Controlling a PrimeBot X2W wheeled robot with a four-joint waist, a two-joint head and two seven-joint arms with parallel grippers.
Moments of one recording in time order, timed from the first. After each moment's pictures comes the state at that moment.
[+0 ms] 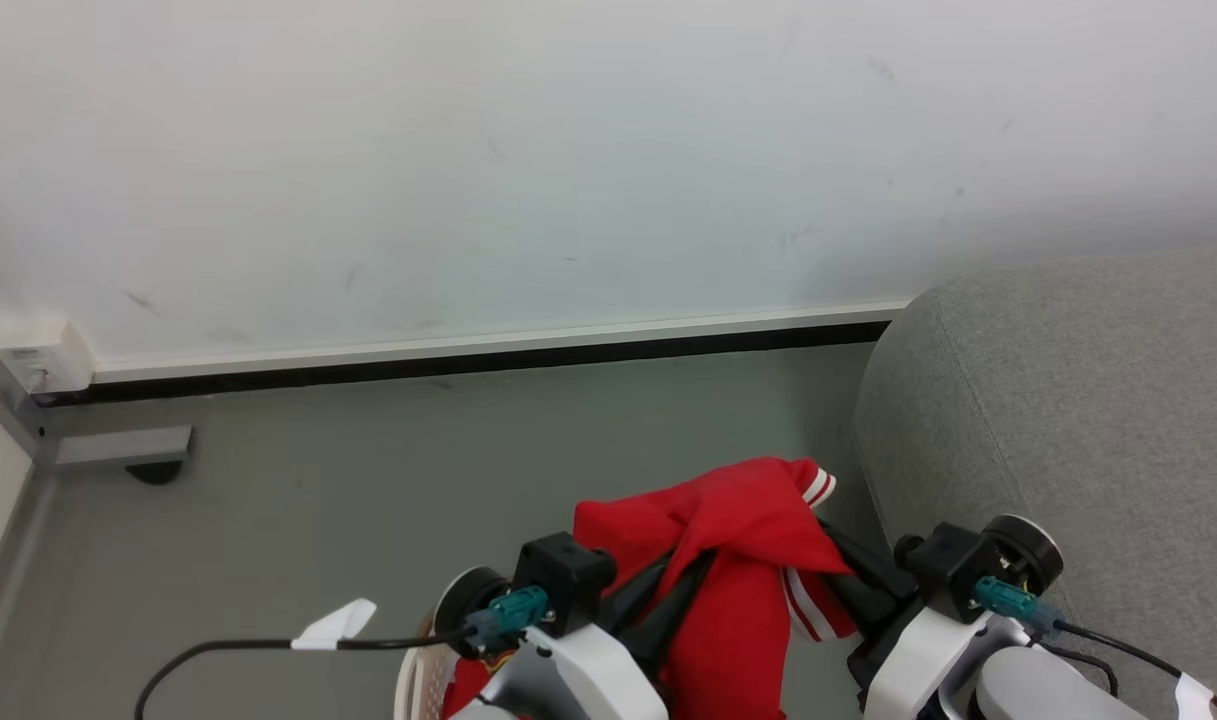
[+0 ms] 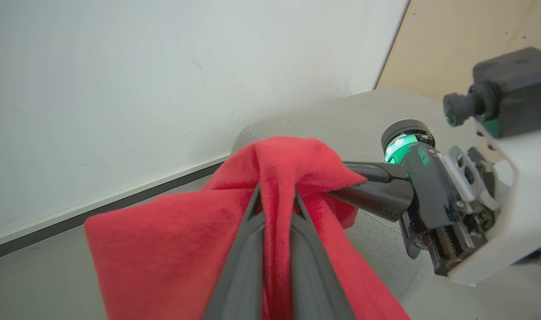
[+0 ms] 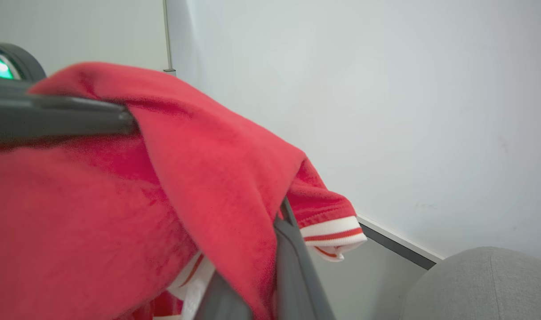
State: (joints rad) left arm -0.32 0.13 -0.68 0.12 -0.41 -0.04 0.04; right arm -0.54 -0.32 0.92 0.49 0.57 0.13 -0.26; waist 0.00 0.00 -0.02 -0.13
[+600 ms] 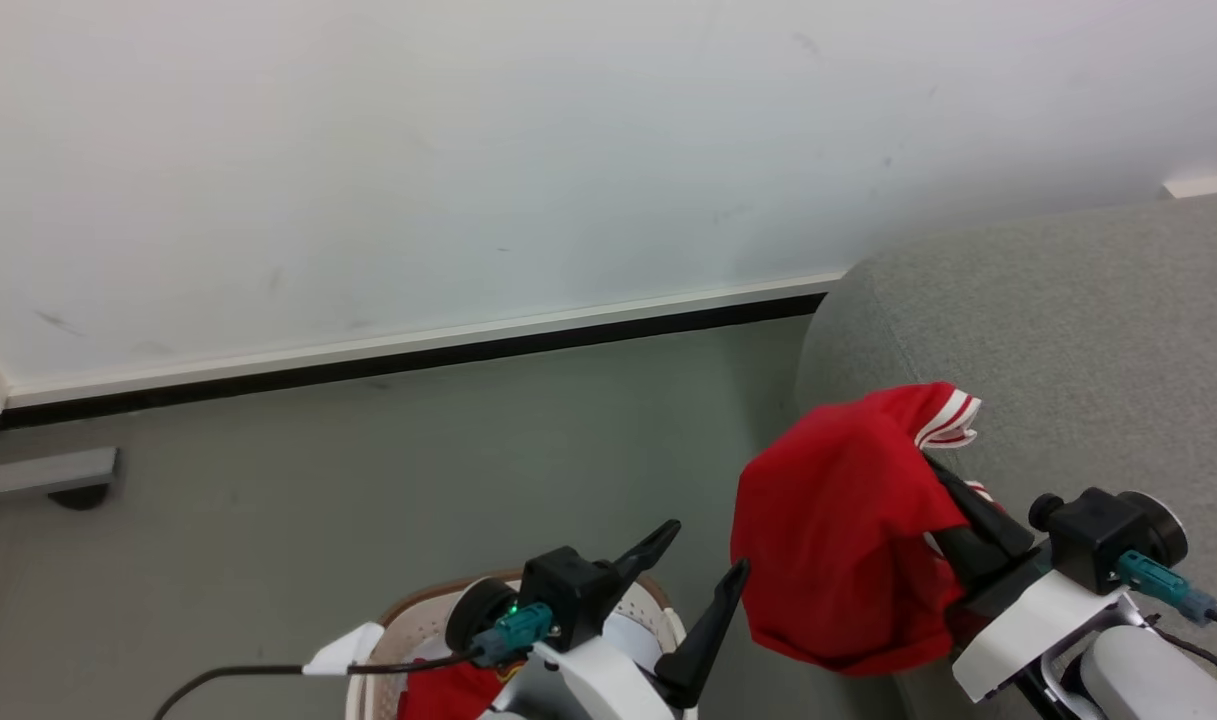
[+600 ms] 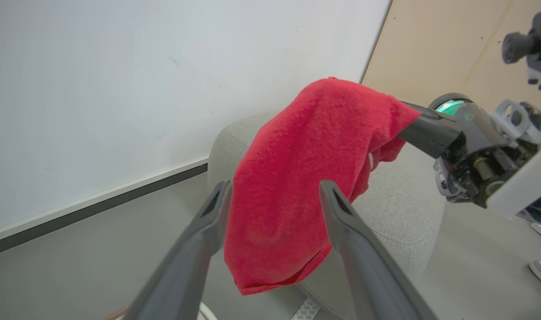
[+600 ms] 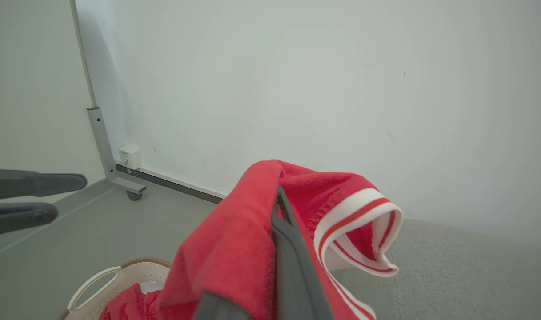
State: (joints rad) left arm -0.33 0.10 -0.69 0.21 -0.40 -0.03 -0.07; right arm -0.45 -0.39 0.67 0.35 0.58 0.13 -0.26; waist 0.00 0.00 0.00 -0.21
